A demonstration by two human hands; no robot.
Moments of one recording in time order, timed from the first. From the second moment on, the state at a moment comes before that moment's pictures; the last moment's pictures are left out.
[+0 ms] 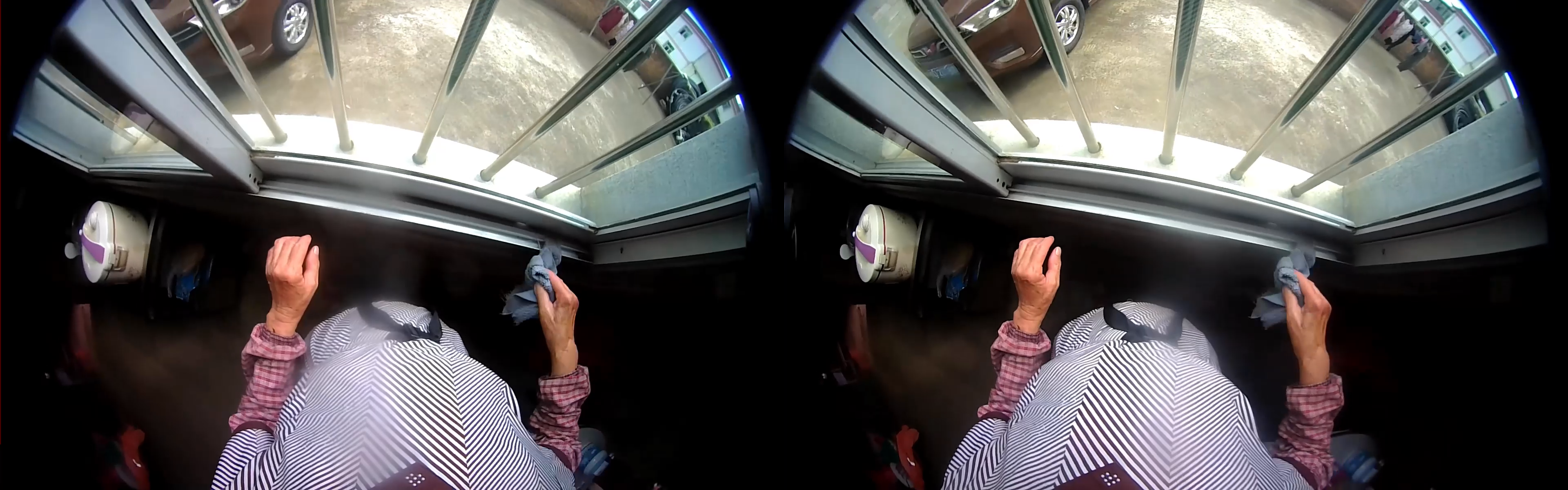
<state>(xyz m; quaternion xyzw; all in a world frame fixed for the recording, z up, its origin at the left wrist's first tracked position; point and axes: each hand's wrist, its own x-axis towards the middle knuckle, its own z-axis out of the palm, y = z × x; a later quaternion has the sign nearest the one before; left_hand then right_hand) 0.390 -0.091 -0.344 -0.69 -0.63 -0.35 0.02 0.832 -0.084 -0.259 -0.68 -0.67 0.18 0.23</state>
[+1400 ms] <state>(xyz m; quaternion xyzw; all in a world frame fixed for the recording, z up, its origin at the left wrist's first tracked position) 0.415 -0.088 -0.313 -0.70 -0.58 -0.40 0.04 0.807 -0.069 -0.220 -0.68 -0.51 0.16 0.50</state>
